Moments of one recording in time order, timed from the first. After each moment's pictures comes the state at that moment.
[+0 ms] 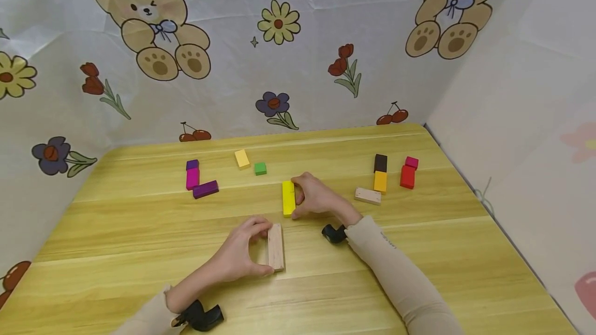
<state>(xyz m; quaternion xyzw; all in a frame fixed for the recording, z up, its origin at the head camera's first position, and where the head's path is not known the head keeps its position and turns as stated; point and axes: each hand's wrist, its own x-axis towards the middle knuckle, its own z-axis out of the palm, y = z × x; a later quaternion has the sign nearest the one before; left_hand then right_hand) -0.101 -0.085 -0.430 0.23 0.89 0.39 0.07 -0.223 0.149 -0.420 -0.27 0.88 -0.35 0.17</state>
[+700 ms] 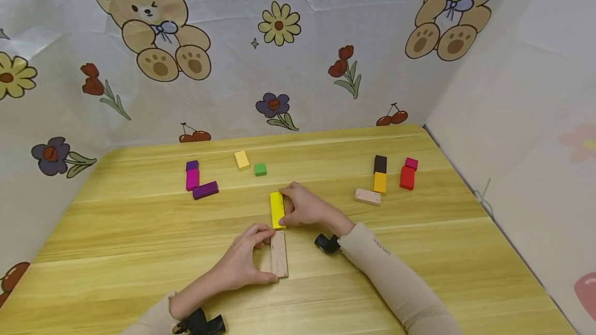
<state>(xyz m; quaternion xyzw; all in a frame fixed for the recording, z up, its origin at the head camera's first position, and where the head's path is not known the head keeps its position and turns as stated) -0.092 -0.081 -0.440 0.24 0.89 0.39 0.07 -0.201 0.127 -0.417 -0.29 0.86 -0.37 0.19</state>
